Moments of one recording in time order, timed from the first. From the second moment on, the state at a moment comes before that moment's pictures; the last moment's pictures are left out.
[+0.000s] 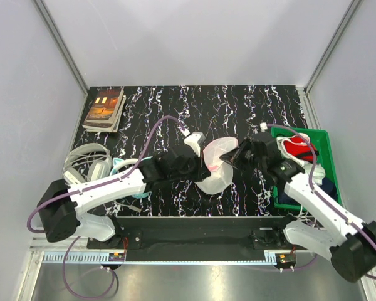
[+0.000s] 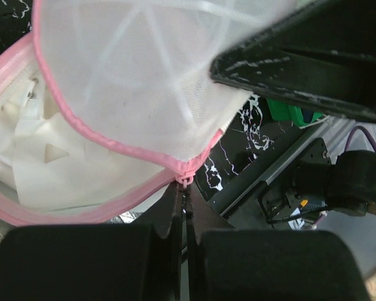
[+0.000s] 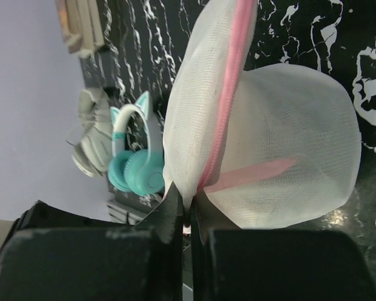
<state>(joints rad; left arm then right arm) -1.01 1.33 0.95 -0.20 -0.02 -0.69 0.52 1.00 0.77 -0.35 -0.11 1.10</state>
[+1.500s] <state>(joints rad) -1.00 1.50 0.94 0.04 0.27 -0.75 0.50 0.69 0.47 -0.38 -0.17 1.54</state>
